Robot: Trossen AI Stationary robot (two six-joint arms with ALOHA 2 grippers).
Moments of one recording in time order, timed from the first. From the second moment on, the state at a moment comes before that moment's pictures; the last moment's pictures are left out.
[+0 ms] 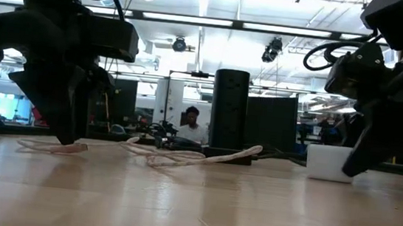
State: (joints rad) left arm -0.38 1.61 0.88 -0.49 -0.14 -0.45; right arm 0.40 1.45 0.46 0.12 0.21 0.57
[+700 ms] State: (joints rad) left arm -0.38 1.61 0.88 -0.49 -0.15 -0.45; right arm 0.38 1.36 0.68 -0.34 0.21 0.57
